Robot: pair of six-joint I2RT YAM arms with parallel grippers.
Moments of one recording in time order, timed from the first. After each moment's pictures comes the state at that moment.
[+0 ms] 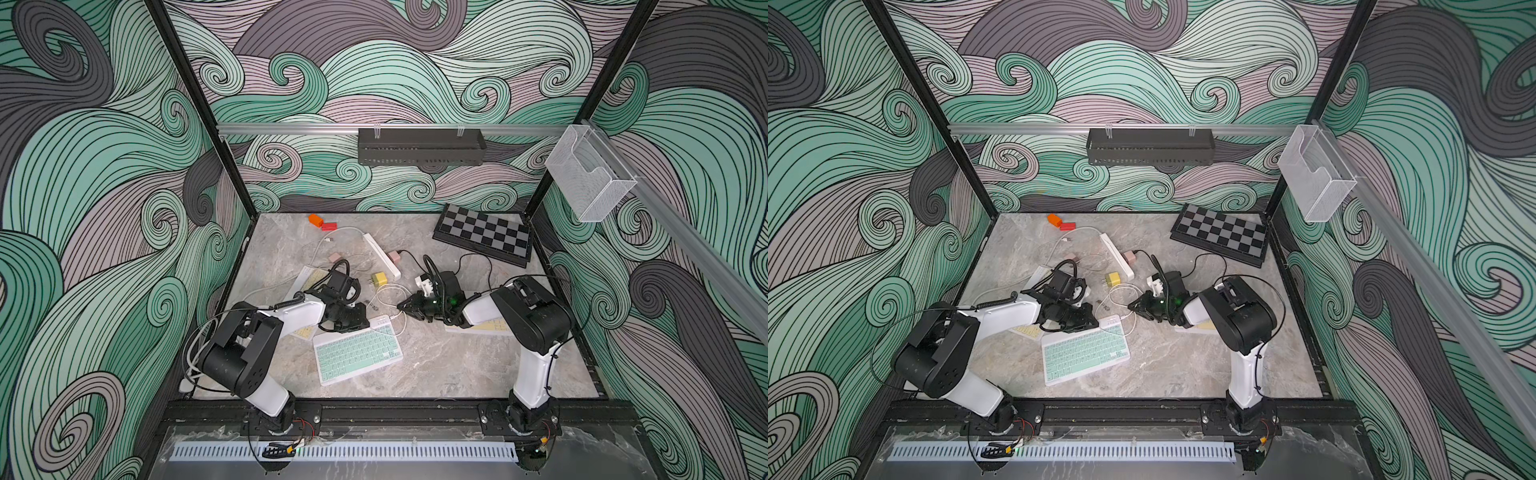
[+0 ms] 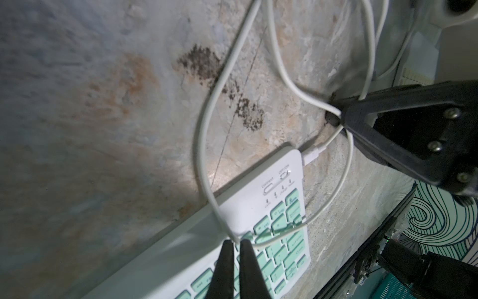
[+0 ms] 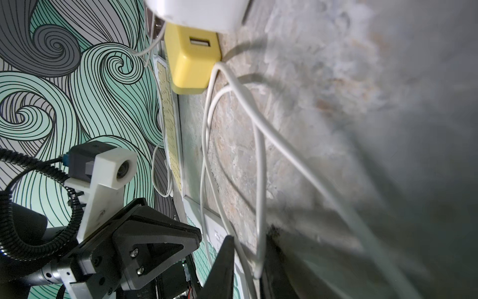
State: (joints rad) left arm -0.46 1.57 0.74 -0.32 0.45 -0.55; right arm 0.49 1.93 0.72 0.49 -0.67 1.00
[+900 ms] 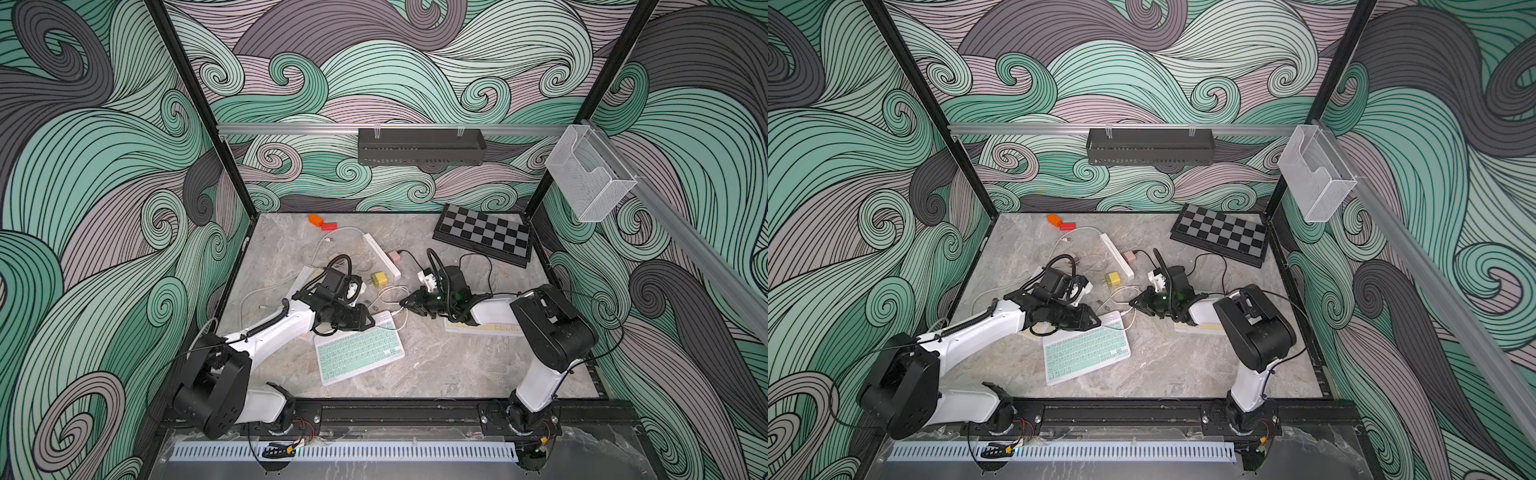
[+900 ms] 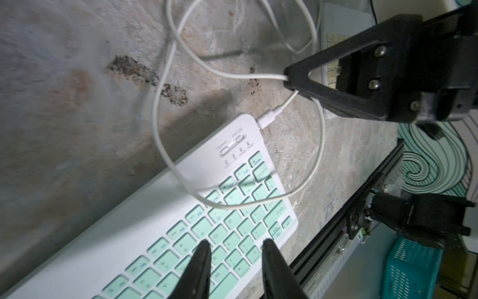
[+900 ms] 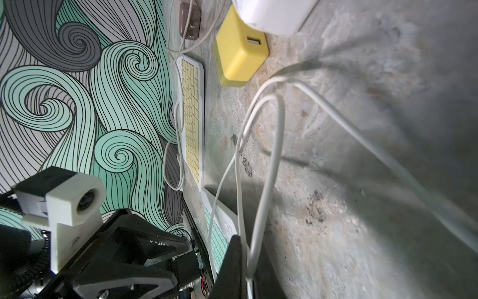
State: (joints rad) left arm -0.50 1.34 0.78 -0.52 0.44 -0.40; right arm 0.47 1.77 0.72 0.32 -0.70 0.96
